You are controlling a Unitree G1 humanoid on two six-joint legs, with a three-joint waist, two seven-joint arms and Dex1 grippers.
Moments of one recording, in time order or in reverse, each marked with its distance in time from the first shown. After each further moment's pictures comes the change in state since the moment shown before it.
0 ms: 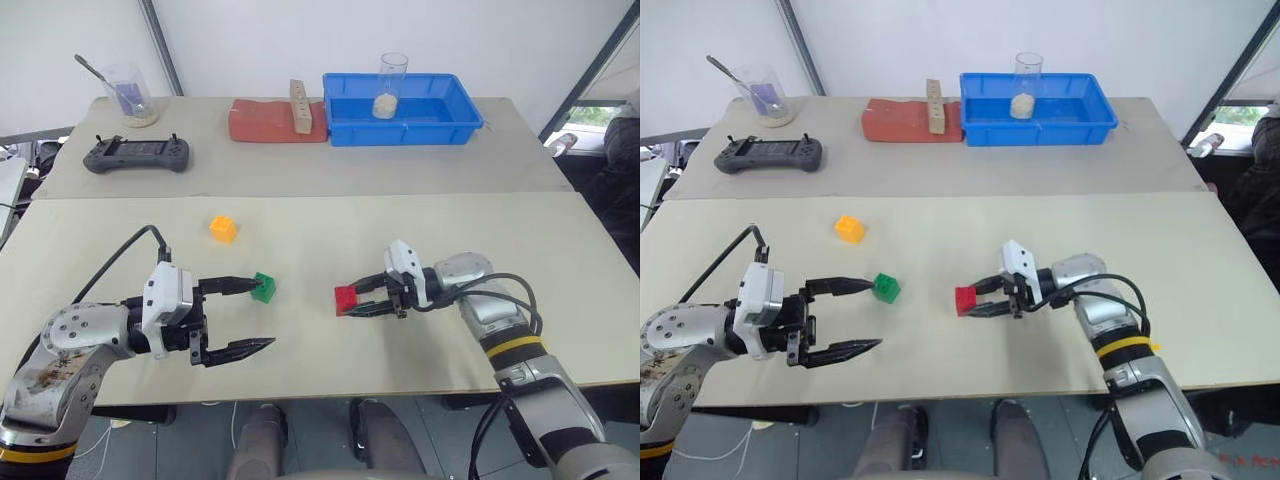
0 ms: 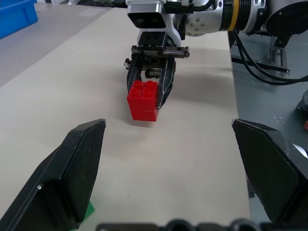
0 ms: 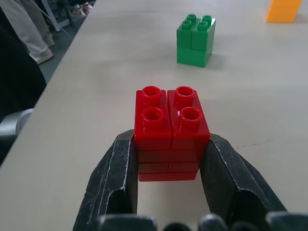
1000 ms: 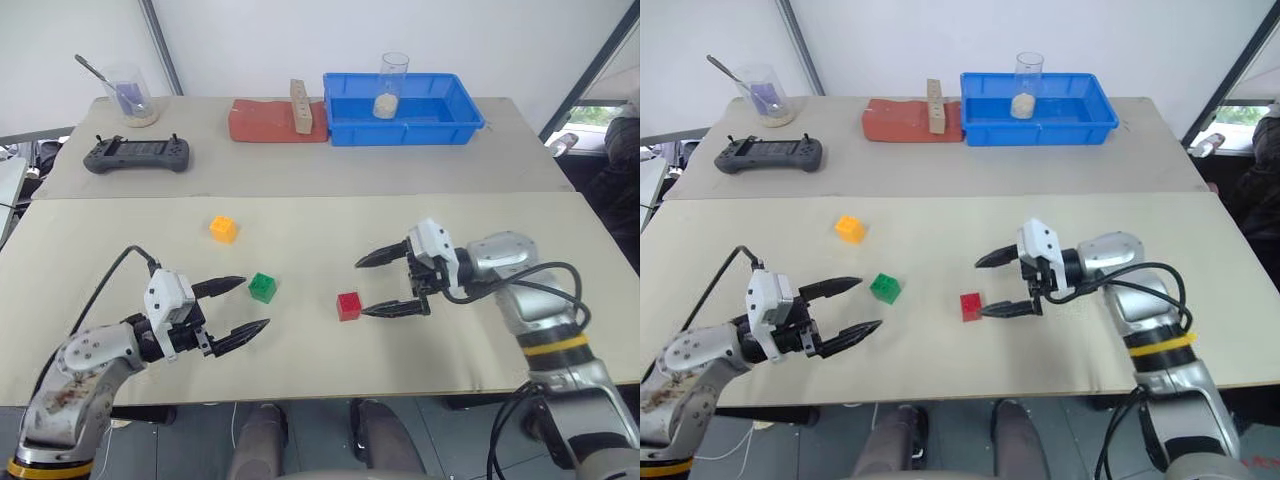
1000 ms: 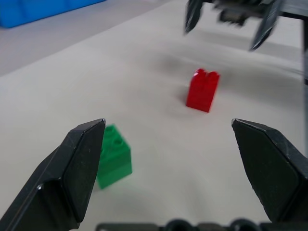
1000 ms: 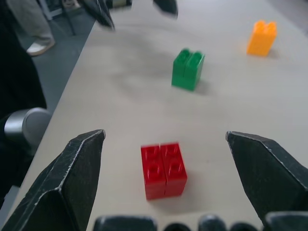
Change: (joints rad) left arm 0.087 -0.175 -0.003 0.066 0.108 -0.048 0.257; right arm 0.063 -0.169 -0.106 -0.489 0.123 0.333 -0.056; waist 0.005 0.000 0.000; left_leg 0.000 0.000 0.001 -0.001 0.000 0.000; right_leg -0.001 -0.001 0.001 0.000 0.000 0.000
